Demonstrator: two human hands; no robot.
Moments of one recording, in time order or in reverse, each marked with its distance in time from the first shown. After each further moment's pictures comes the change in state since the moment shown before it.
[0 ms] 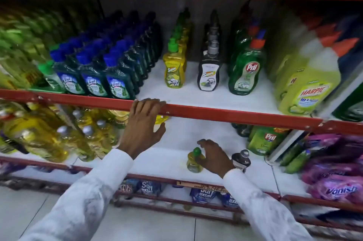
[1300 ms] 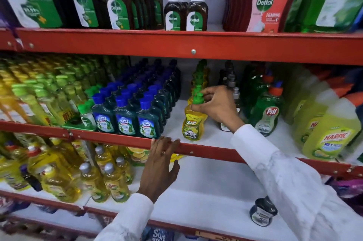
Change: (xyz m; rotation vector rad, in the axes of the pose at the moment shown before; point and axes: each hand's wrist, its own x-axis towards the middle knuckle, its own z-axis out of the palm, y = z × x) left_hand -0.008 -0.029 0.004 -0.214 0.109 -0.073; right_hand 0.062 -0.208 -0.204 0.402 0.490 -0.150
